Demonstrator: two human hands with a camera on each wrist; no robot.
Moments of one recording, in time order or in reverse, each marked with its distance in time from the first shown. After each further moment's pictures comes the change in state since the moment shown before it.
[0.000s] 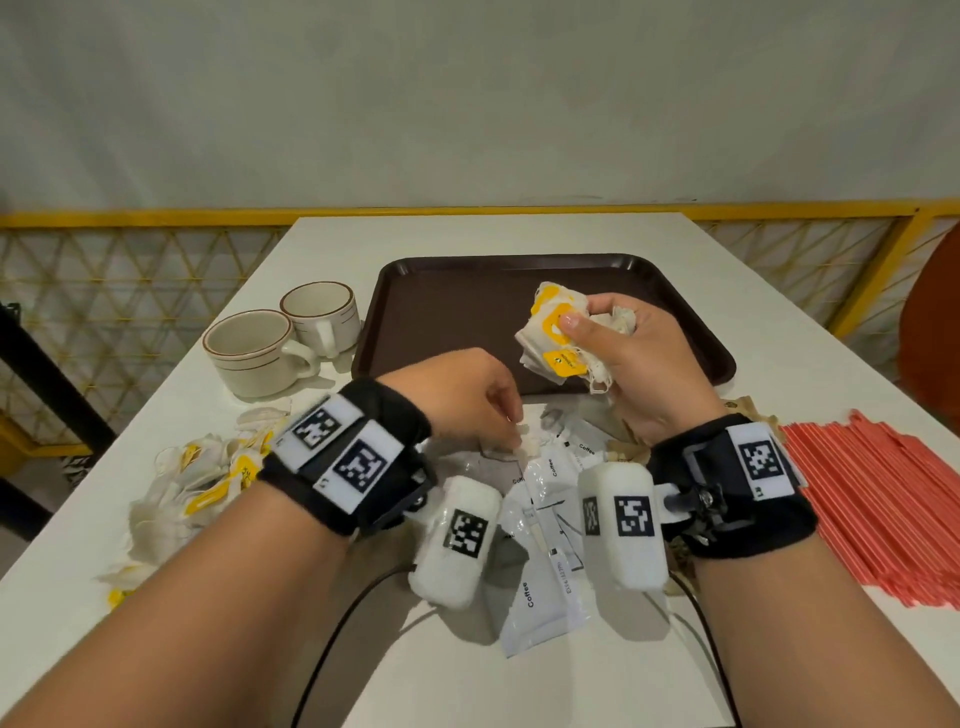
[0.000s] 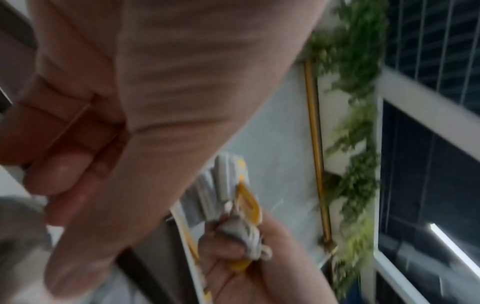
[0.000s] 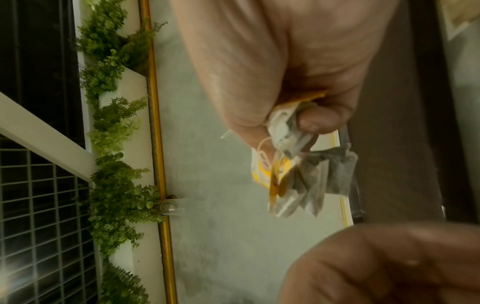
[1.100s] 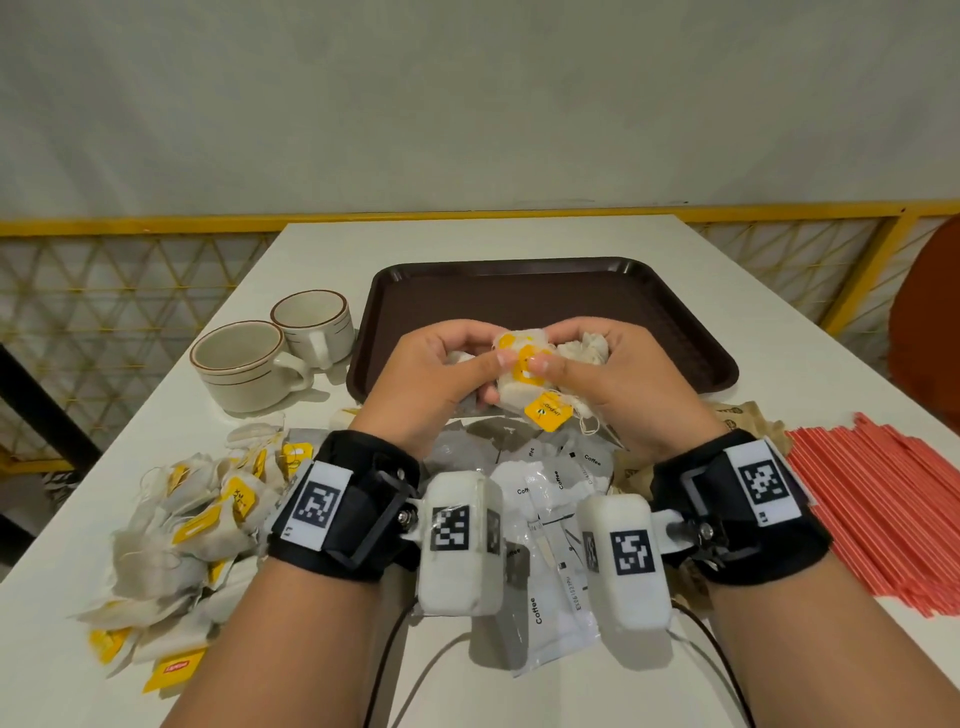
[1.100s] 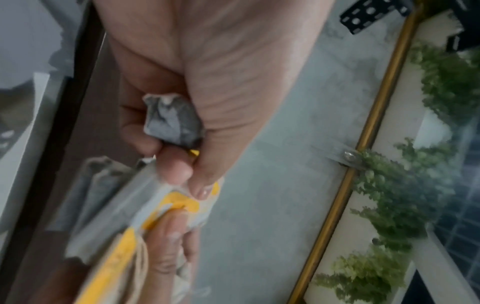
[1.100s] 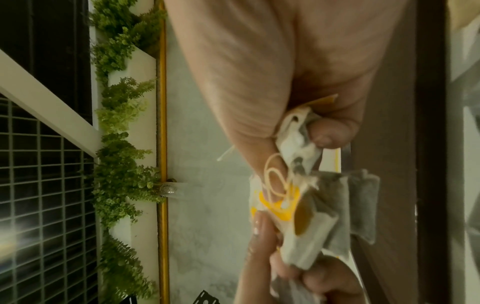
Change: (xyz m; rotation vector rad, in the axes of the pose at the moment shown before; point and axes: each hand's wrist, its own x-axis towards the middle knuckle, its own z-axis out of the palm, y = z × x) left_hand -0.002 -0.010 0.014 -1.056 0.433 0.199; right_hand -0.009 0.001 0.009 -0.139 -0.192 -0.029
